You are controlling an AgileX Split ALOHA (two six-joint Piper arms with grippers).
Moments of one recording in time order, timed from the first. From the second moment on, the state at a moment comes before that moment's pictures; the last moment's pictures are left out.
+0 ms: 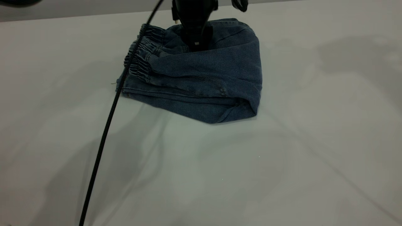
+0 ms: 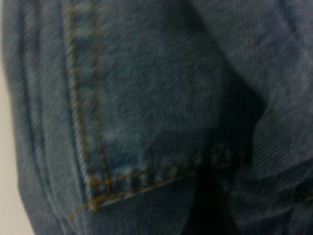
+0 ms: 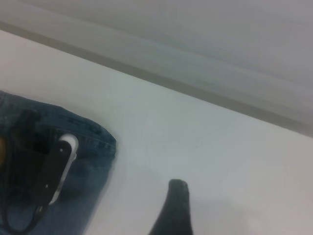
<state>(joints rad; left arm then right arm) -0.54 2.70 -2.44 0.03 1.22 0.99 0.02 1.80 -2.08 0.14 1.20 -0.25</state>
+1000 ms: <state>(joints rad) -0.52 2.75 -2.44 -0.03 1.22 0.81 0.02 1.80 -2.08 0.14 1.21 -0.25</state>
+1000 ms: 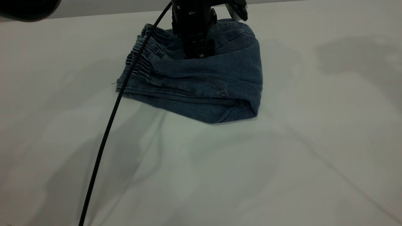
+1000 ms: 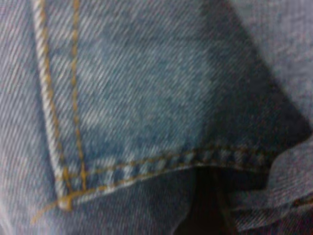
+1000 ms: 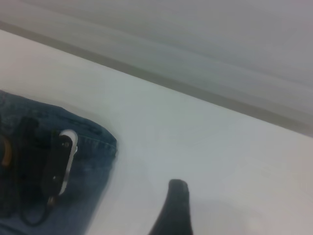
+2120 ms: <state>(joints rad) -0.52 2.63 -2.43 -0.03 1.22 0.29 0.02 1.80 -2.08 0.14 1.22 -0.25</state>
